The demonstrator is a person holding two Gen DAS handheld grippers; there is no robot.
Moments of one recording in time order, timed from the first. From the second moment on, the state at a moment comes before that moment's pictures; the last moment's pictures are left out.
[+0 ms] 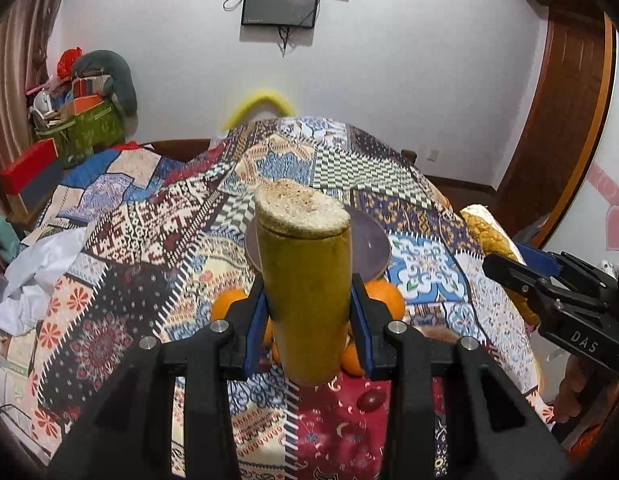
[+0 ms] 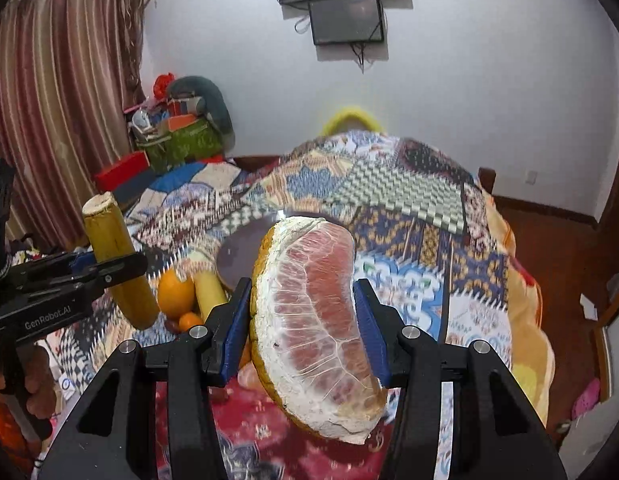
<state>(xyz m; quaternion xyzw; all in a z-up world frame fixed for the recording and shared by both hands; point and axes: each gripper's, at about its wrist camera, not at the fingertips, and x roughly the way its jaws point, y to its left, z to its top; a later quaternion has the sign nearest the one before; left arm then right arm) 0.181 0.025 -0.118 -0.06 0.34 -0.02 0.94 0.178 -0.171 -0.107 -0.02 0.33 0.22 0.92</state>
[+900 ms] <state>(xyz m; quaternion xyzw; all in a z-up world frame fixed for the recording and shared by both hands) 0.261 0.047 -0.117 -0.05 0.32 -0.01 0.94 0.252 -0.145 -0.101 -0.02 0.28 0.20 0.94</state>
